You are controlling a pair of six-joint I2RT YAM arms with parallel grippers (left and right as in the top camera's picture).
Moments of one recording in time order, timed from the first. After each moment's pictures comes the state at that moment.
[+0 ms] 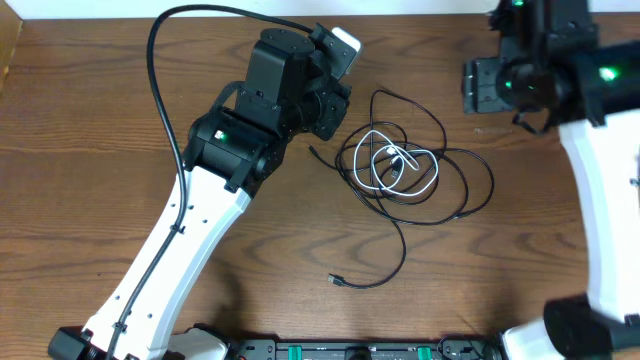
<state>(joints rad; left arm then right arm) -0.49 1.49 1.58 -0.71 0.09 0.14 0.22 1.70 2.05 -1.40 0.07 0.15</state>
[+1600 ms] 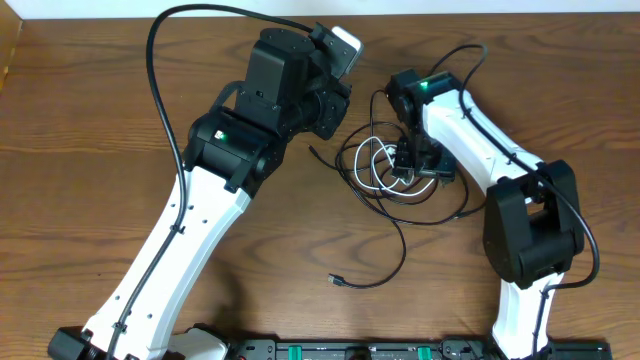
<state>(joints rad) -0.49 1.49 1.58 -0.70 0.09 0.14 0.40 2.07 1.62 -1.28 0.10 0.63</state>
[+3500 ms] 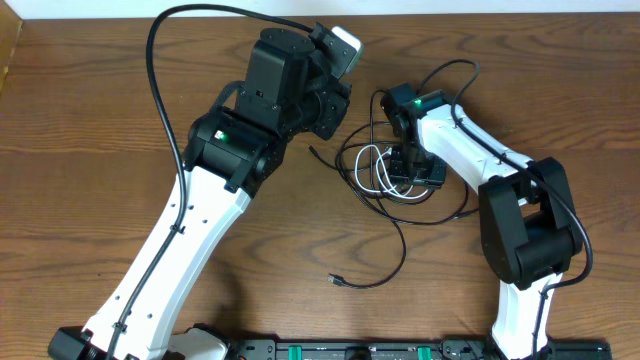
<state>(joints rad) -0.49 1.49 1.58 -0.70 0.09 0.14 0.41 2.07 1.49 -1.09 0.07 0.62</state>
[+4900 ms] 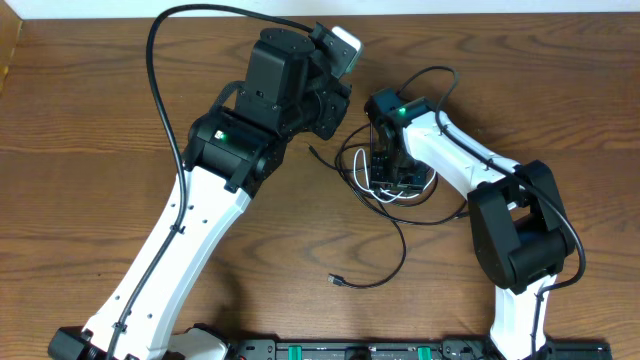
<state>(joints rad) -0.49 1.49 1.58 -0.70 0.09 0.14 0.48 2.07 1.48 -1.03 -0.08 0.58</state>
